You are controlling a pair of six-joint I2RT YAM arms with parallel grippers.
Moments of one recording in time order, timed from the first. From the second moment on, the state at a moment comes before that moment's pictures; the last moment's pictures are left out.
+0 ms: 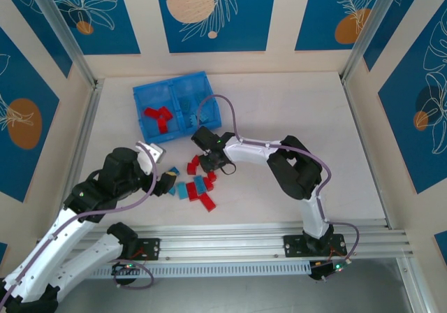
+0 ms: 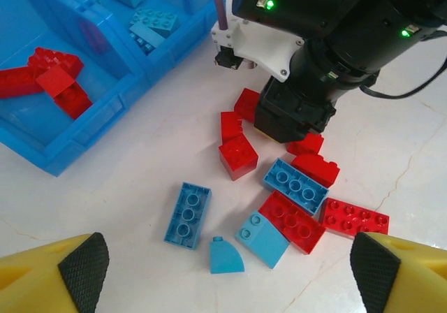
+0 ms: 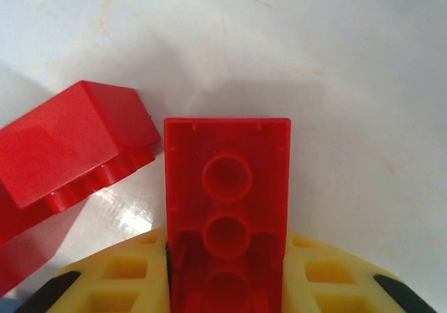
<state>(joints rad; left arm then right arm) -0.59 0.65 0.84 -0.85 -0.02 0.03 0.88 2.05 1.42 -0.60 0.08 0.37</state>
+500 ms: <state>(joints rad) -0.59 0.45 0.81 -0.81 -0.44 -0.11 0.99 1.70 1.44 -0.37 0.07 0.33</state>
